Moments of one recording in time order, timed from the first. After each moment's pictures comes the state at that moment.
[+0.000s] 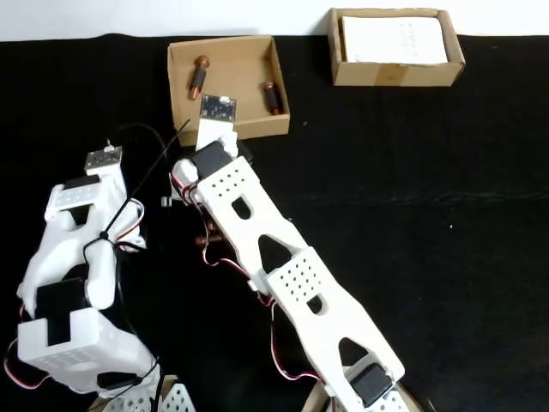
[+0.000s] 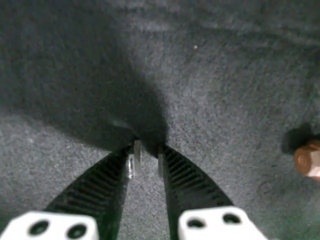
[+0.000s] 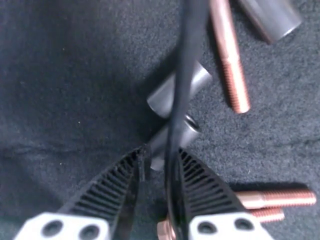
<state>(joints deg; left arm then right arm) -21.2 6.4 32.7 62.5 1.4 -45.4 73.1 -86.9 93.5 -41.7</state>
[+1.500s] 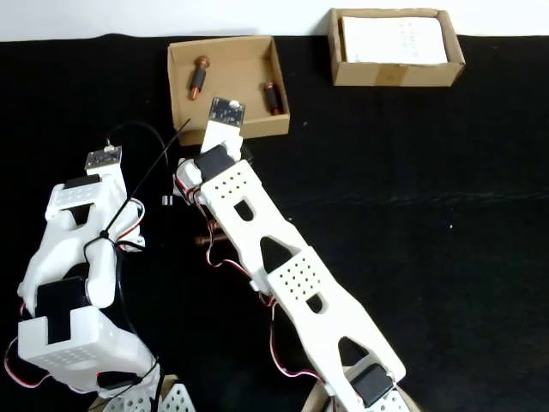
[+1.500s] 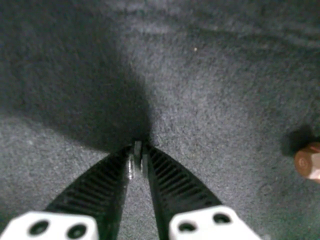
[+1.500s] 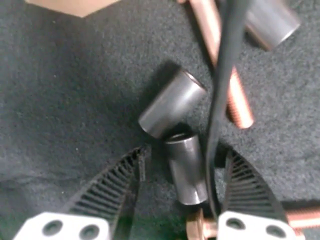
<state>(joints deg) -21.2 6.5 32.7 62.5 1.4 -44.2 76.6 -86.8 87.9 -47.2</state>
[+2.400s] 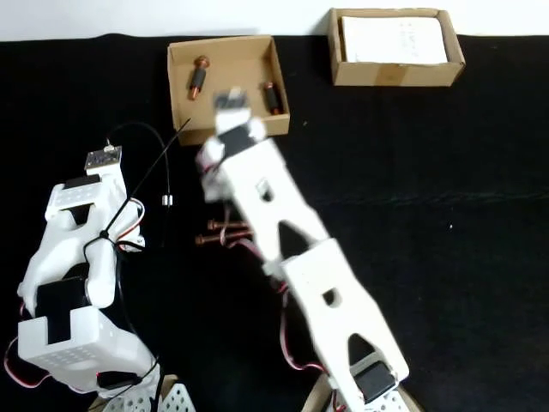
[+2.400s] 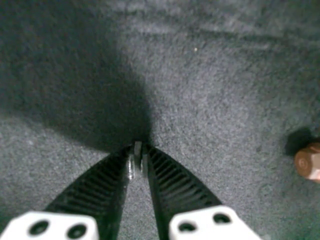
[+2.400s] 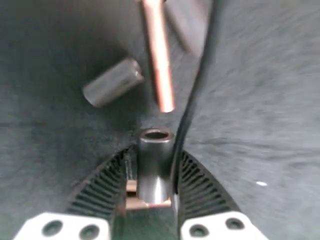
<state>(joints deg) -21.2 6.5 32.7 62.5 1.4 -37.0 61.0 -76.9 100.5 -22.3</state>
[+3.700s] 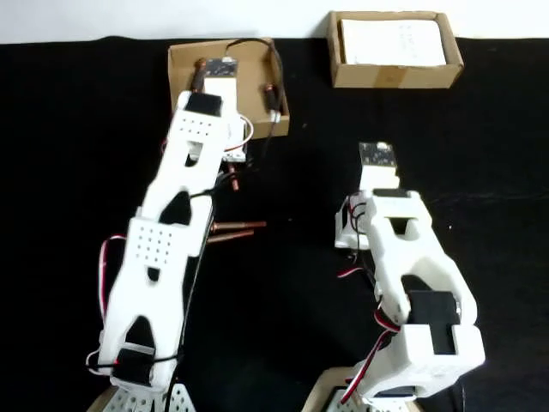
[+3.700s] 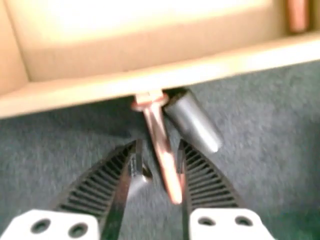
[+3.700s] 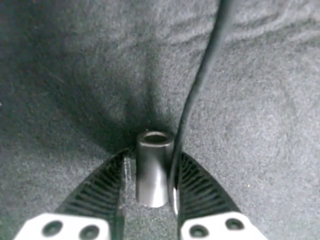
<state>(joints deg) 5.8 63.5 -65.6 87.0 13.2 -7.3 9.4 33.9 48.2 -2.9</state>
